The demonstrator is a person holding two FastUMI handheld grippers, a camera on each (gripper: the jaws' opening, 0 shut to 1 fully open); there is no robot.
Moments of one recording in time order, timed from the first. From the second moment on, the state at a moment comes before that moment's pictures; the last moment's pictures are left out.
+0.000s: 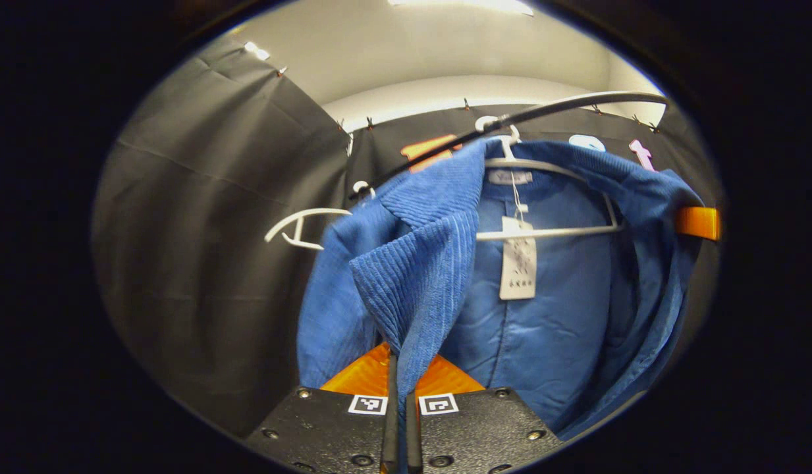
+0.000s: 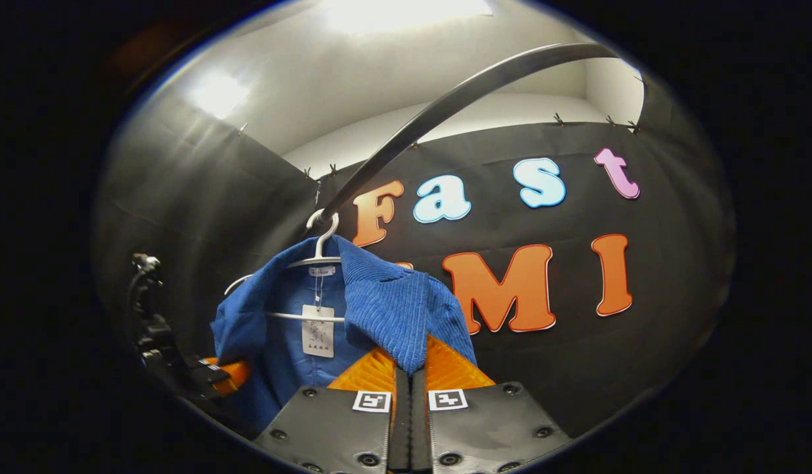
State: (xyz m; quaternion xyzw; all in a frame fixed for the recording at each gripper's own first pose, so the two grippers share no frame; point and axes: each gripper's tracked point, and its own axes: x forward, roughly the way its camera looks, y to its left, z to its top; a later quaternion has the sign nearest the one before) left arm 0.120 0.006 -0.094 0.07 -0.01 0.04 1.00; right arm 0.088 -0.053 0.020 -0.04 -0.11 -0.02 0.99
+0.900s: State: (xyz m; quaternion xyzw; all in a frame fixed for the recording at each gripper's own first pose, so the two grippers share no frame) left arm 0.240 0.145 0.077 0.09 -0.11 0.11 0.98; right arm 0.102 -0.079 0.055 -0.04 -0.17 -0.11 0.98
